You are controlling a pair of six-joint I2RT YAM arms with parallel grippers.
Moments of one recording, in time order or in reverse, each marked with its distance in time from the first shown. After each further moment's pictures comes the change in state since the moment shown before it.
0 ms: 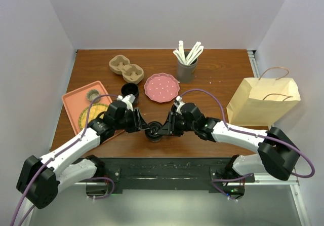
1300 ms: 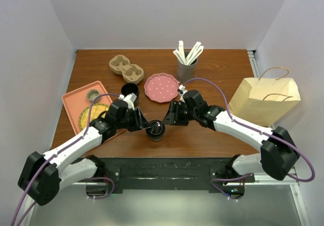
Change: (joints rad) left arm 0.000 0.045 -0.013 0.072 -0.001 -0.009; right arm -0.106 0.004 0.180 -0.270 0.036 -0.160
